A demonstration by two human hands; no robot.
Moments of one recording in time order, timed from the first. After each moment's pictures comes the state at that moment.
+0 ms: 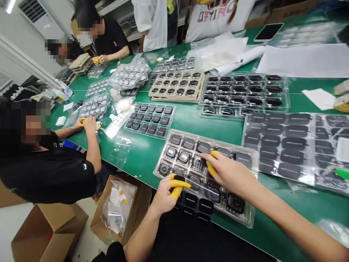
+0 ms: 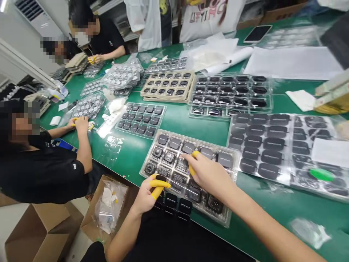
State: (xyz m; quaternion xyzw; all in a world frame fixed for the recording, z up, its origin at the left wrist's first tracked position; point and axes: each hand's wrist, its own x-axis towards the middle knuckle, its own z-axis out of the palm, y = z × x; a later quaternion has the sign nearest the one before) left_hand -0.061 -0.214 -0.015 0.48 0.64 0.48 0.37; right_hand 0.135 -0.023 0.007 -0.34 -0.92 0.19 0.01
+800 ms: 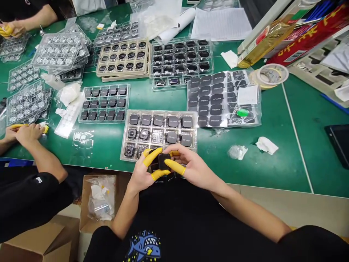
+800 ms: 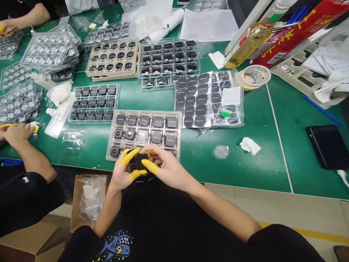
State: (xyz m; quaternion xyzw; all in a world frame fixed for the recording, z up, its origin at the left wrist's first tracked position) left_hand -0.047 -0.182 -0.003 0.69 0.50 0.45 0.26; right_hand 0.167 -0.113 0.040 -0.33 -0.57 0.69 0.29
